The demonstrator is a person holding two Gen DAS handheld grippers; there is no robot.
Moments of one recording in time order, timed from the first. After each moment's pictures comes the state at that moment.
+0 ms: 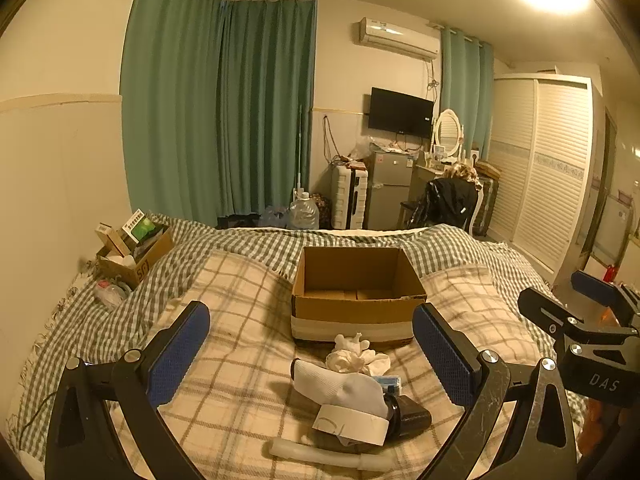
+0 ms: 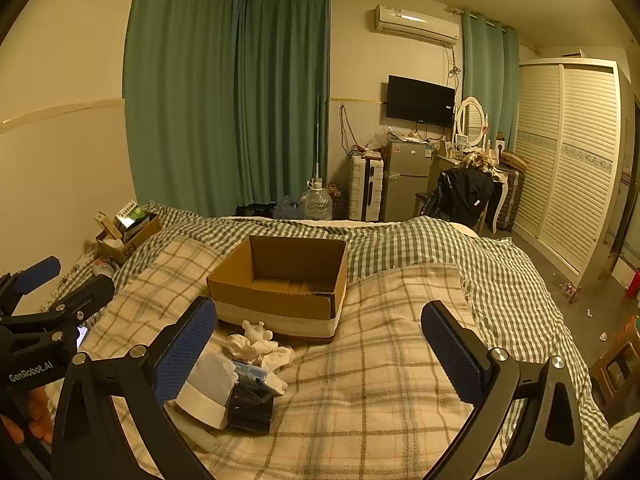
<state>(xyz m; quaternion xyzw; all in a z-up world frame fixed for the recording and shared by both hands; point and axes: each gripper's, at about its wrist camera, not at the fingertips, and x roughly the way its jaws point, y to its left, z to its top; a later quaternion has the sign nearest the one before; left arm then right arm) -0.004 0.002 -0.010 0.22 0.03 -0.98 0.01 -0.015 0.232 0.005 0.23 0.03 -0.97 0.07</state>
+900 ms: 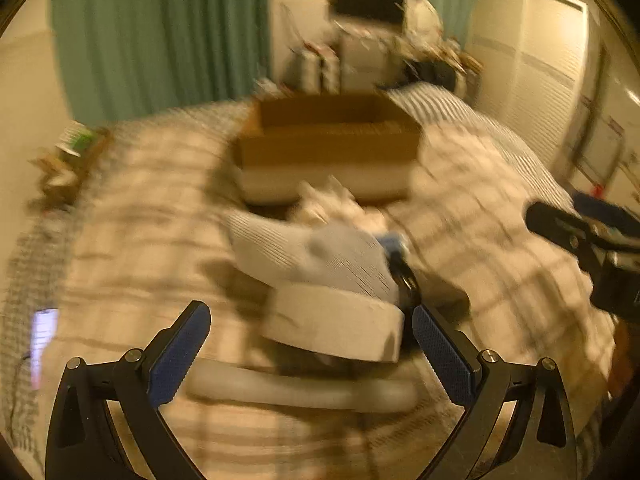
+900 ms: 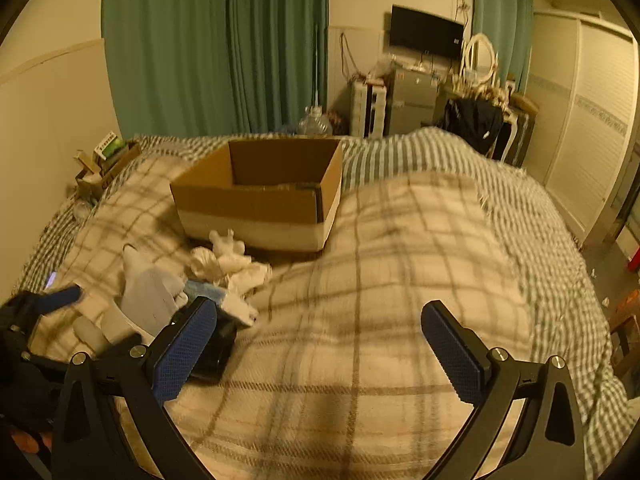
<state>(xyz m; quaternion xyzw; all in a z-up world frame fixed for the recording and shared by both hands) -0.055 0.037 -0.150 0.42 -0.01 -0.90 -0.06 -0.064 0.255 -0.097 0.36 0.03 -0.93 0.07</state>
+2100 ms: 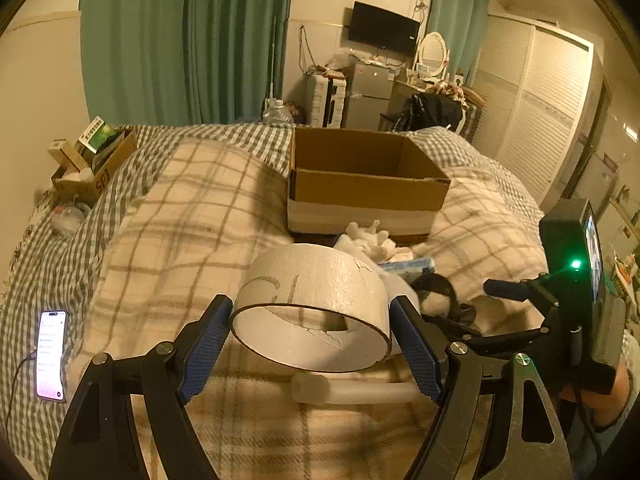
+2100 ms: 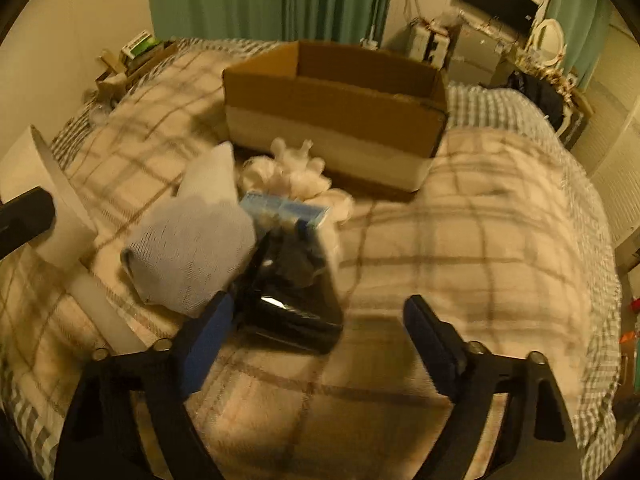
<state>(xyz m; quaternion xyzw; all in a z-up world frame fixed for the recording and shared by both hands) -0.044 -0.038 -0.114 0.38 0.03 -0.92 -0.05 -0.097 0.171 -0.162 0.47 0.11 -0.86 0.14</state>
